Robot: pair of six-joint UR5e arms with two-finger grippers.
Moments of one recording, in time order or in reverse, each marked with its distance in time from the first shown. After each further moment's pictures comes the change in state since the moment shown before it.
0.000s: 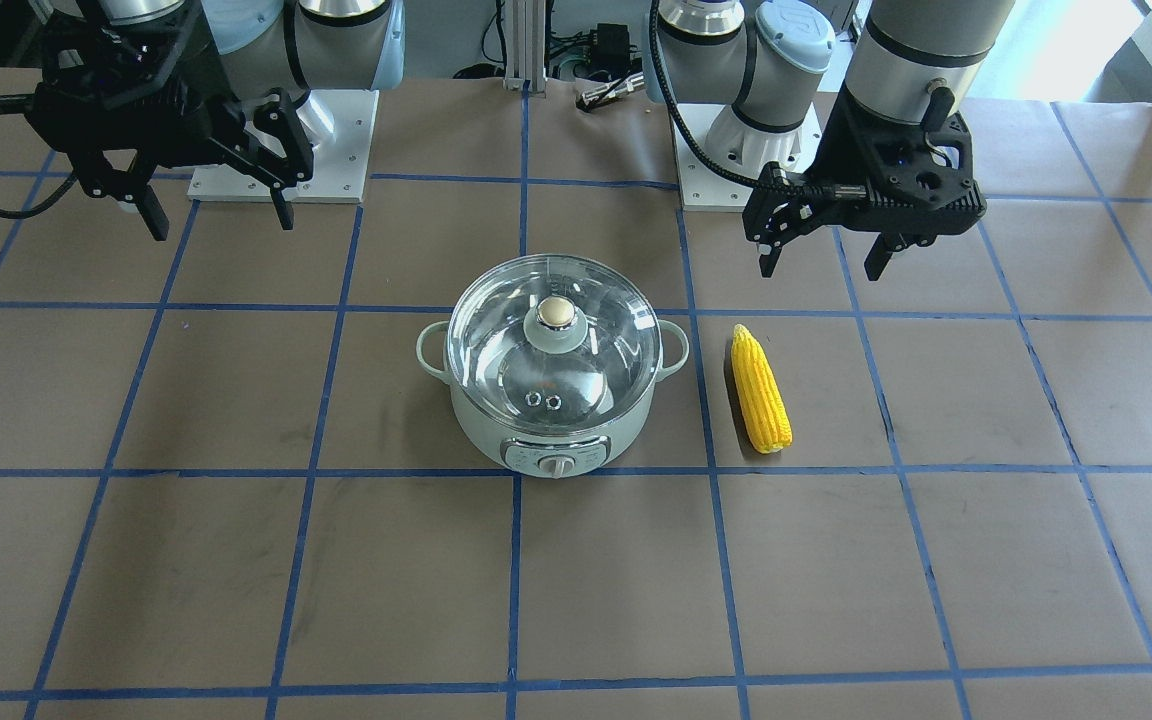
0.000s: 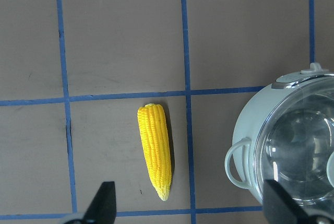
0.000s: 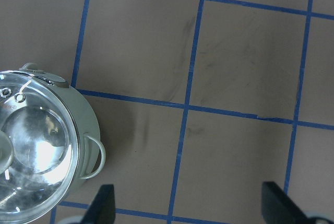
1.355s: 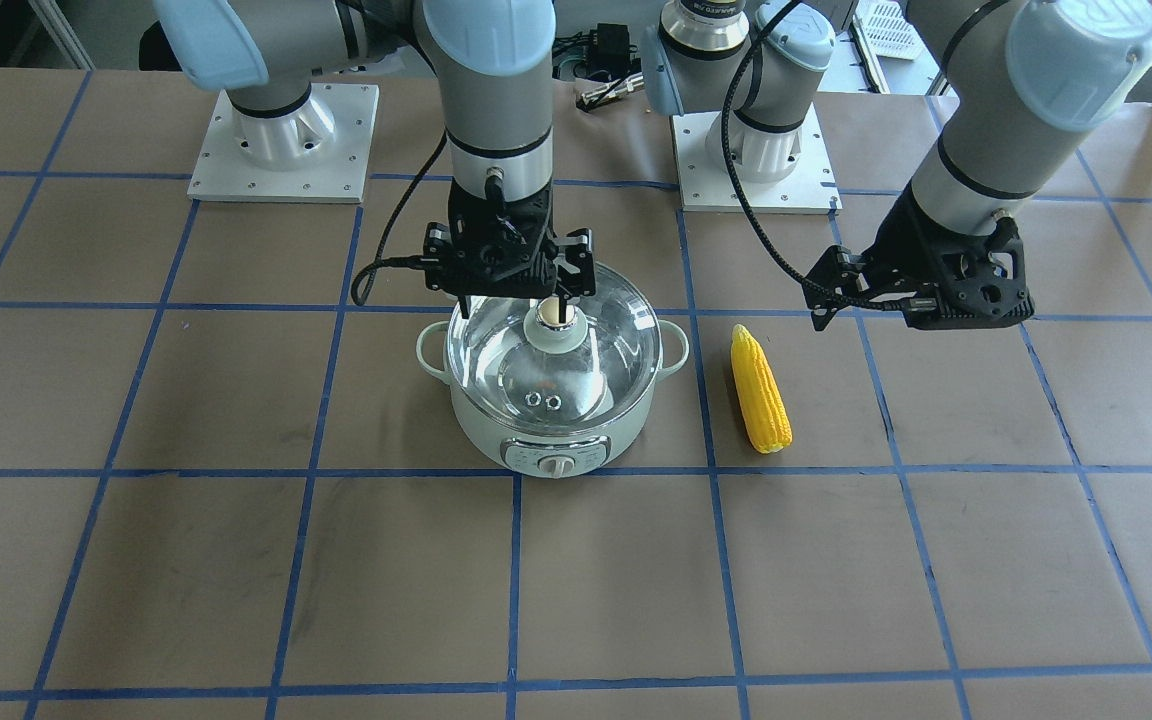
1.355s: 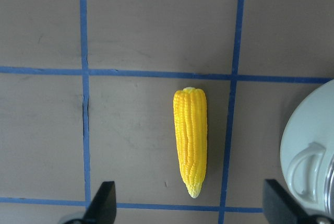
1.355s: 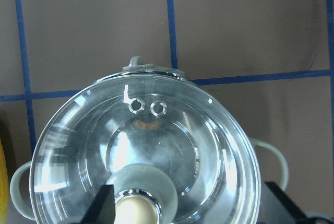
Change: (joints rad) left arm 0.150 -0.069 -0.089 0.025 -0.009 0.057; right arm 0.394 0.278 0.018 -0.221 -0.002 0.616
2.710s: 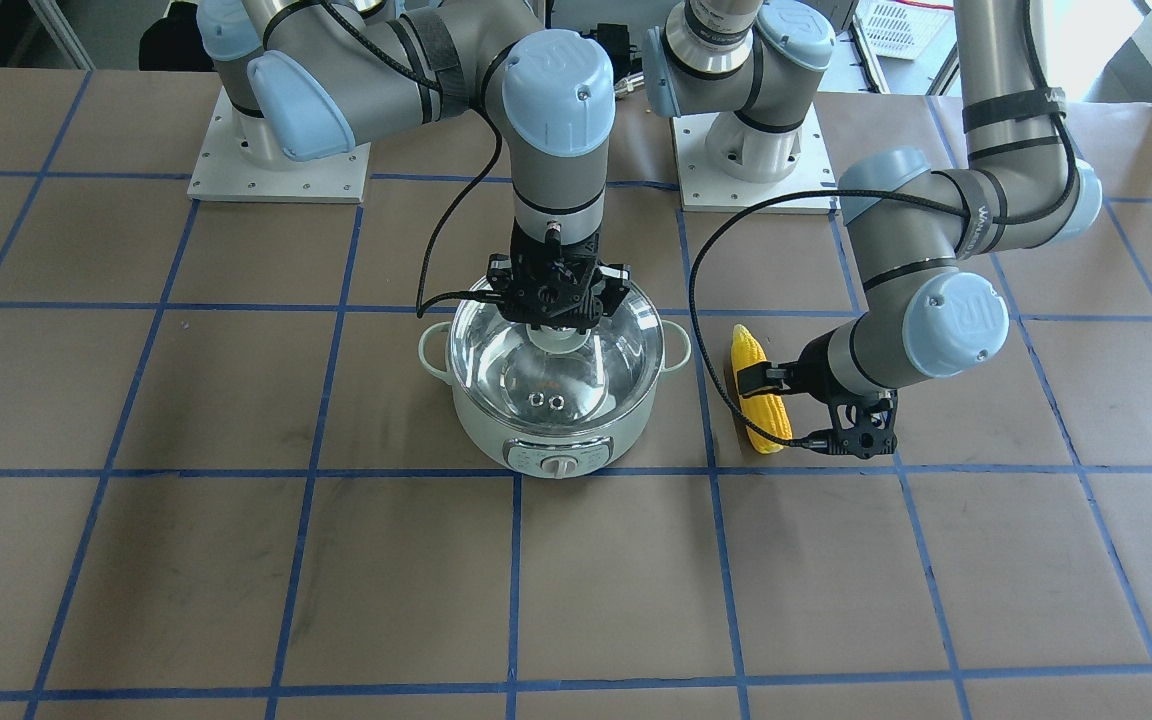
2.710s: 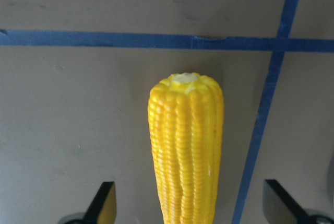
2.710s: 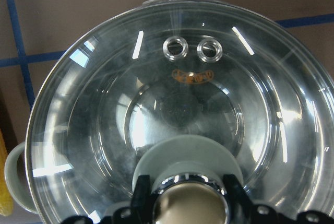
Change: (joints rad) left arm 0.014 -0.279 -0.159 0.155 -0.068 0.031; right arm 0.067 0.078 0.040 -0.031 0.057 0.111
